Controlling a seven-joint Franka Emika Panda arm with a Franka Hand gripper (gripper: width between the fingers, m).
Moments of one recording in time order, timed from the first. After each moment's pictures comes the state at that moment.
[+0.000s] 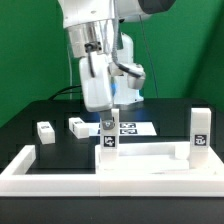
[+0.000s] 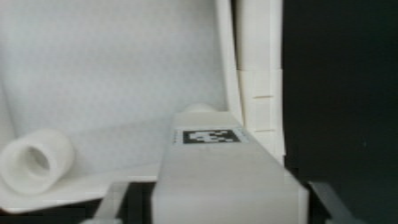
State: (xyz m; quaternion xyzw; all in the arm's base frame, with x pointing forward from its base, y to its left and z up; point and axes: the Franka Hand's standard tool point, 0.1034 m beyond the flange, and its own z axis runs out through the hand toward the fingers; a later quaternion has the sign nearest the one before) arm 0.652 -0.061 0.108 -0.63 0.77 0.03 0.08
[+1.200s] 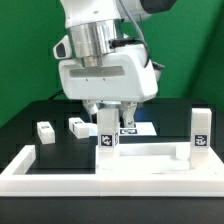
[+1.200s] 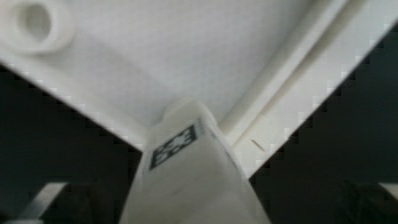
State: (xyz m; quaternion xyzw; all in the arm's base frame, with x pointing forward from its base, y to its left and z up) arm 0.649 -0.060 0.109 -0.93 0.37 0.01 0.07
